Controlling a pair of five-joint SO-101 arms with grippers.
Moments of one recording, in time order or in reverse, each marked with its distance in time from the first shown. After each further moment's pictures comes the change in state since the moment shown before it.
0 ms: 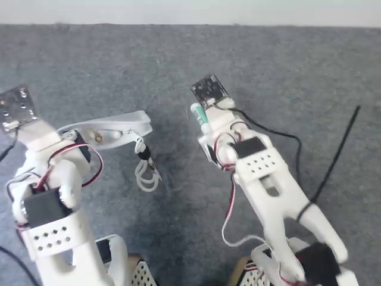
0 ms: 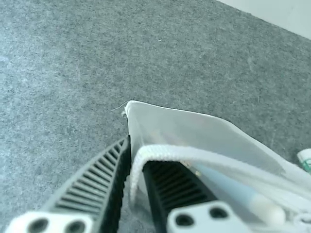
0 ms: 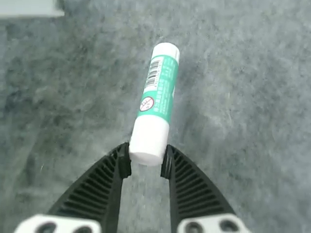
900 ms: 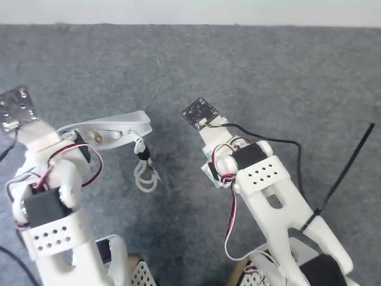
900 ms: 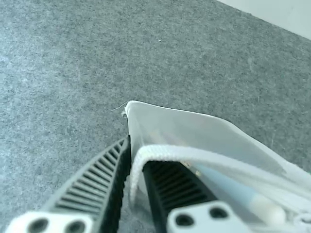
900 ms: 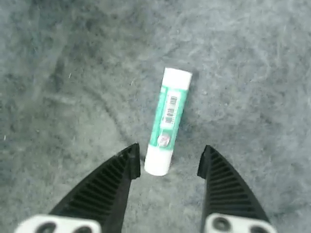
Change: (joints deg) left arm 0.0 0.0 0.0 0.0 0.0; right arm -3.7 -4.3 0.0 20.7 5.5
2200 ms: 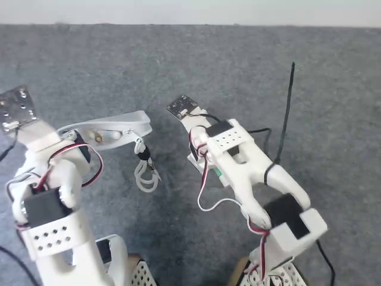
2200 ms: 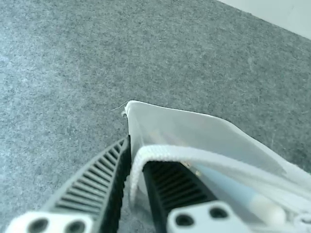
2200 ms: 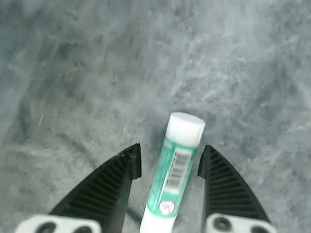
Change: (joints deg) left arm 0.0 0.0 0.0 0.0 0.0; right arm -1.0 34.7 -19.1 -6.9 0.0
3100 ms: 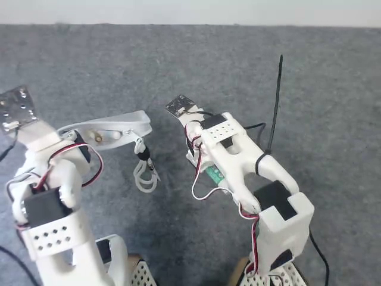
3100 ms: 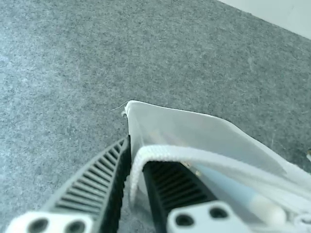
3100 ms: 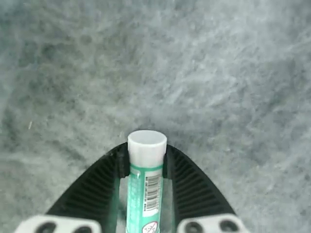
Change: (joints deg) left arm 0.0 0.0 0.0 0.0 0.0; right arm 0.2 7.6 -6.9 5.9 -1.8
